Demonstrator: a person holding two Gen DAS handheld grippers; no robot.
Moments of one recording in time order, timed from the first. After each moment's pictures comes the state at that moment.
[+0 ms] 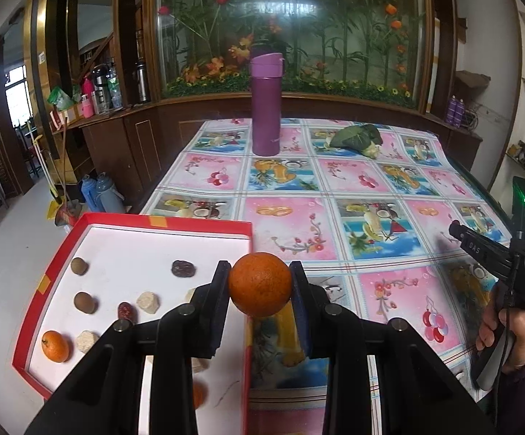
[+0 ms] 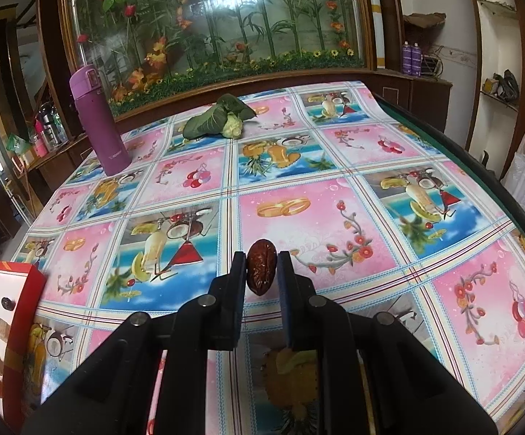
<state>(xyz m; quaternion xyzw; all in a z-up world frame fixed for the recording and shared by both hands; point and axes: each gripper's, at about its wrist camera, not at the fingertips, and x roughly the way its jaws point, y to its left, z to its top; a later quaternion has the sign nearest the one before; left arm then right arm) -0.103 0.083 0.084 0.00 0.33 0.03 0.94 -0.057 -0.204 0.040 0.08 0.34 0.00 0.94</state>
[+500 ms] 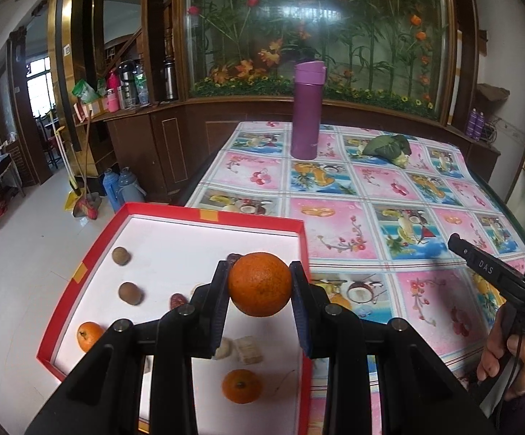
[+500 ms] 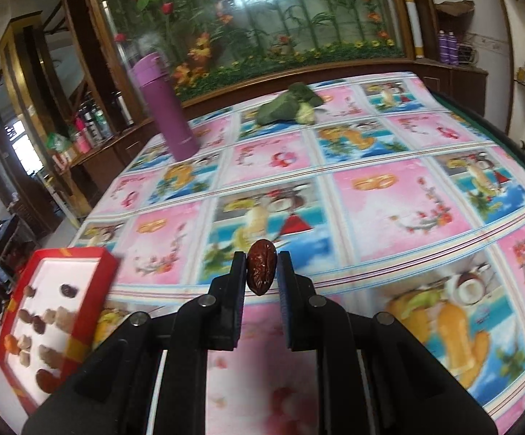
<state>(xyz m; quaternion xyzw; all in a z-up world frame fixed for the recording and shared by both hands) -0.120 0.128 0.086 -0.02 0.32 0.07 0.94 -0.081 -0.136 0.049 0.12 0.35 0.09 0.92</state>
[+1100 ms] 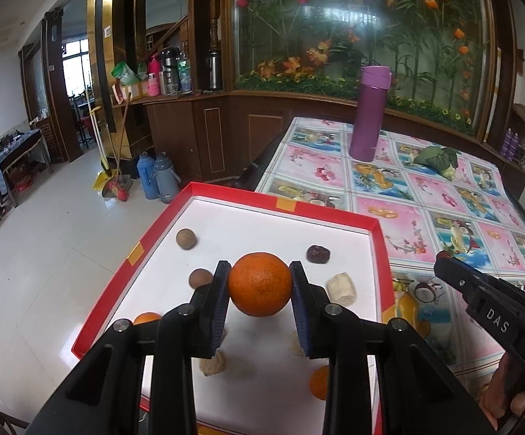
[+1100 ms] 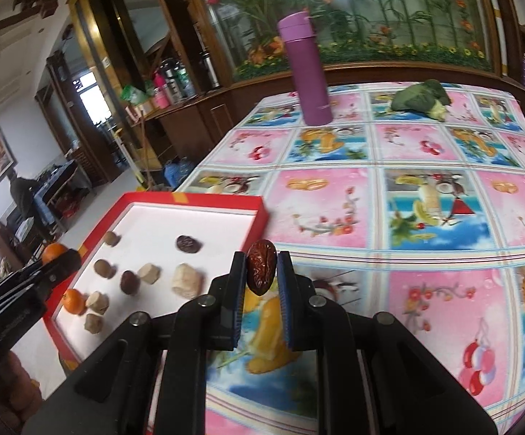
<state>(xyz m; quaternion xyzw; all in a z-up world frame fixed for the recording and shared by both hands) -0.128 0.191 0.073 -0.05 0.33 0.13 0.93 -0.119 -0.003 0.063 0.07 0.36 0.24 0.90</state>
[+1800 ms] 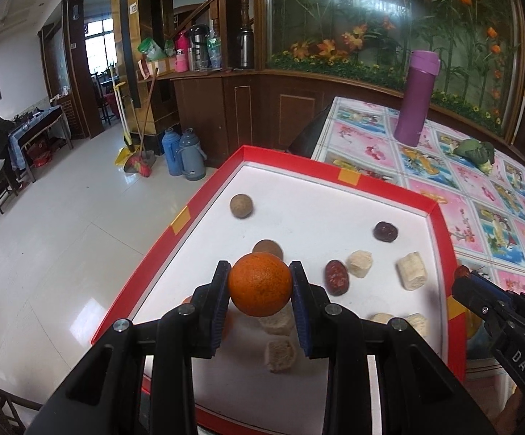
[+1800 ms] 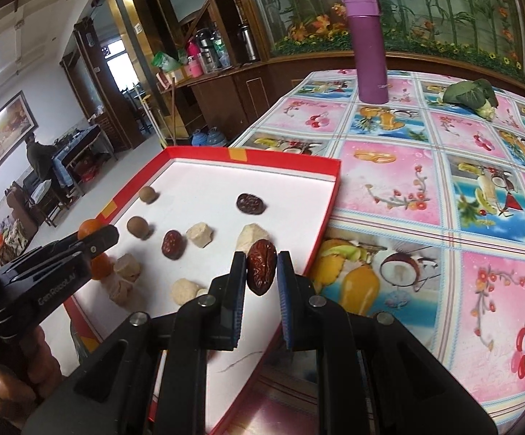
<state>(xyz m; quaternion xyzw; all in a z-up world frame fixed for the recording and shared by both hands) -0.132 0.237 0.043 -0.06 0.36 0.18 0.91 -0.139 0.053 0.048 0.03 0.39 0.30 0.87</state>
